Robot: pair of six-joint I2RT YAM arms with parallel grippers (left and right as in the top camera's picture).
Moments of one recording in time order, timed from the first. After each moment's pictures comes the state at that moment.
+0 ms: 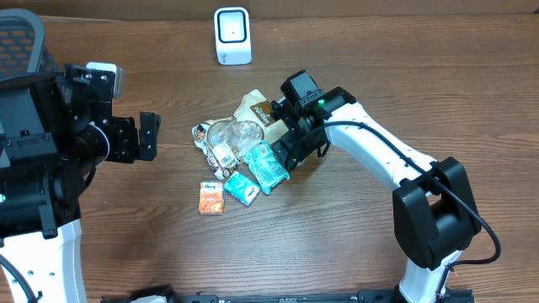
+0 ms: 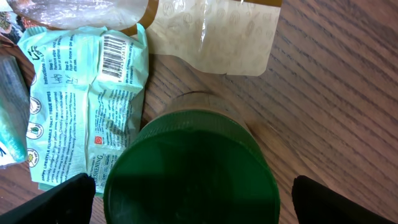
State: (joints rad) left arm 0.15 1.20 1.60 -1.20 0.24 0.17; right arm 0.53 1.95 1.49 -0.91 -0.08 -0.18
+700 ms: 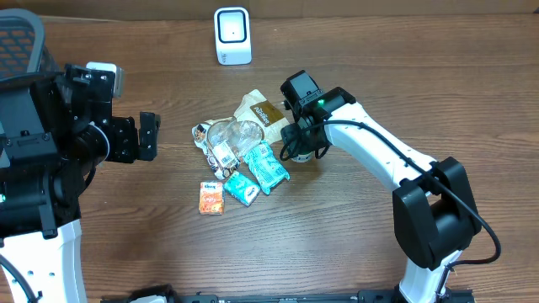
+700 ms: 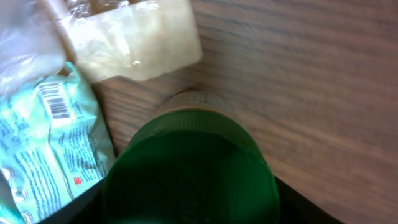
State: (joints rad) left arm 0.15 1.20 1.60 -1.20 0.24 0.17; right arm 0.53 1.95 1.49 -0.92 0.04 0.27
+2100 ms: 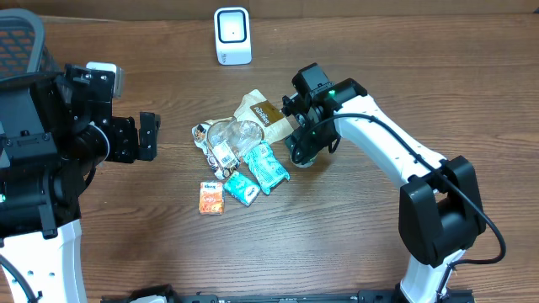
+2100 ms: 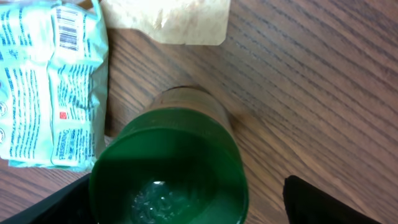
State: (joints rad) left arm 0.15 1.20 1.60 -1.20 0.24 0.17; right arm 0.47 1.95 1.53 -1.00 -0.05 -0.19
